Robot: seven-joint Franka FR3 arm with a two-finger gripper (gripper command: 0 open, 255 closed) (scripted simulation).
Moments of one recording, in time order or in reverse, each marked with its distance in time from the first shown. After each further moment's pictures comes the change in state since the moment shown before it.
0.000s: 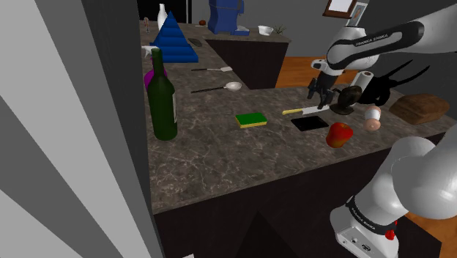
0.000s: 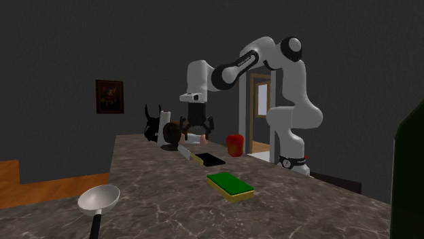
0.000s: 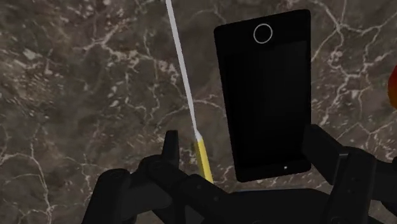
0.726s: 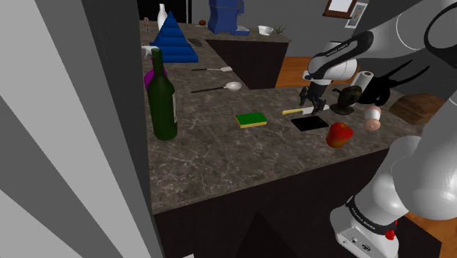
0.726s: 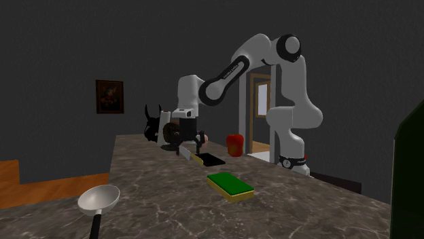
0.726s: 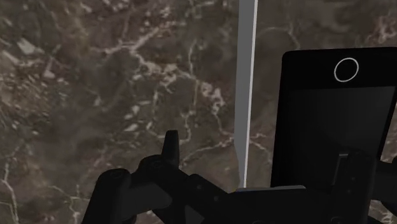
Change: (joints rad) arm 0.049 0.314 -0.085 0.057 0.268 0.149 -0.363
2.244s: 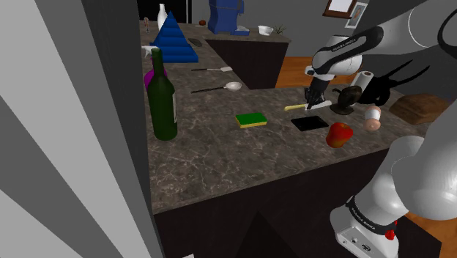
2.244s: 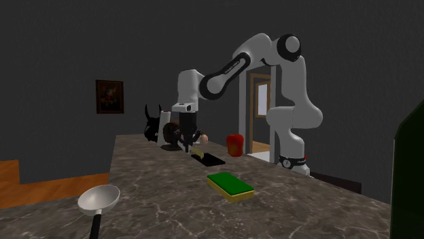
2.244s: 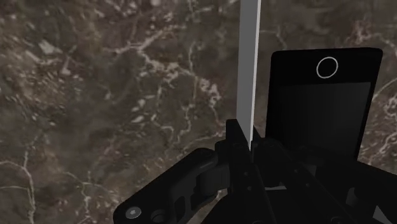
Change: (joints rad) arm 0.008 -0.060 -0.009 0.023 -0.065 -0.057 0.041
